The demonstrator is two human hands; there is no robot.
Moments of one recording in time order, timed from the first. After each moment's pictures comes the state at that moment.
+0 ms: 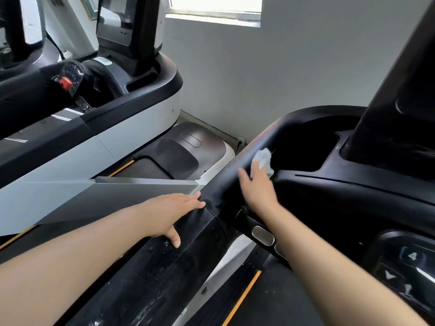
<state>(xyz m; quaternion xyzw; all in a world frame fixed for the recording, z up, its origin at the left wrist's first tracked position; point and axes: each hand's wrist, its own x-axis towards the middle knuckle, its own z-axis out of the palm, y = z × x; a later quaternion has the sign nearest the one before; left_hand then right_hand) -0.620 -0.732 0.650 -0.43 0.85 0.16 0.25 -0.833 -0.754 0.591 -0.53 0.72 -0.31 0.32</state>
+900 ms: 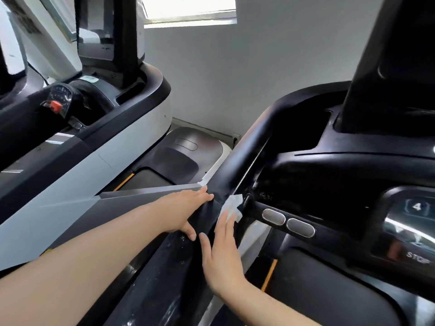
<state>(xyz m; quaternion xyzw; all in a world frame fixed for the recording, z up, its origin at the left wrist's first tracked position) -0.624 -0.733 0.650 -0.42 0.86 0.11 0.26 -0.713 -0.615 0.572 -0.53 0.66 -0.34 0.42</state>
